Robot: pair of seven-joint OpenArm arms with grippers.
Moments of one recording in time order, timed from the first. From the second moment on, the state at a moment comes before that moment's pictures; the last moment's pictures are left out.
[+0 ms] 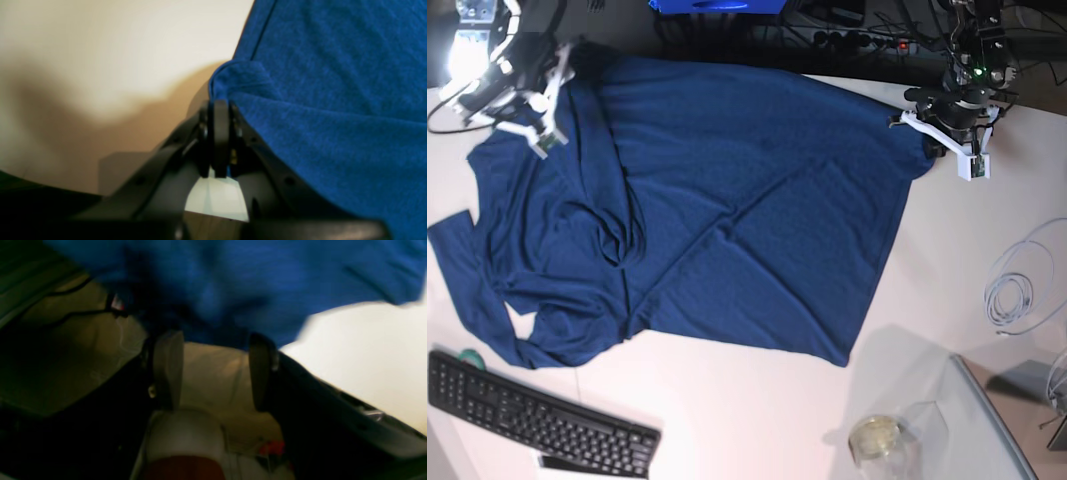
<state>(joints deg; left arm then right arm) 26.2 -10.4 -19.4 92.0 -14.7 -9.3 30.6 -24.3 2.4 15.6 109.0 -2.0 40.4 -76.2</state>
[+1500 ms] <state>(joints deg) 25.3 -4.7 -19.6 94.7 -14.8 -9.4 30.4 18.0 21.0 34.0 59.0 -2.4 39.8 -54.0</state>
